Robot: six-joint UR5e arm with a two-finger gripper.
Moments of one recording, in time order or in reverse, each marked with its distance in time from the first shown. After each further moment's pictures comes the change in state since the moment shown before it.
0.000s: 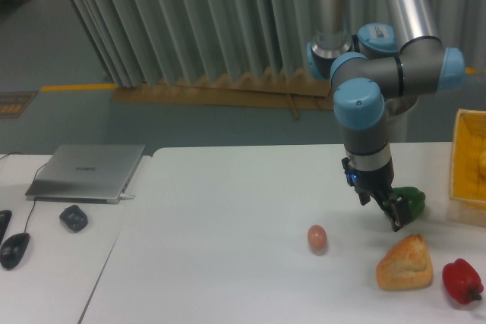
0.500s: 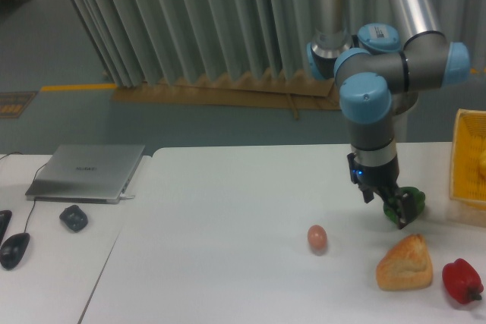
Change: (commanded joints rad) arm 0.093 0.043 -0.009 -0.051 -0.012 0.021
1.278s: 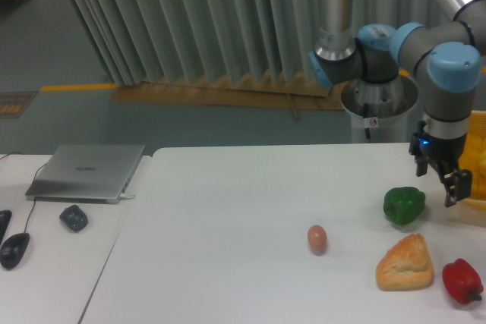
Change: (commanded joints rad) arm 0.232 0.101 -0.132 0.011 -0.158 0.596
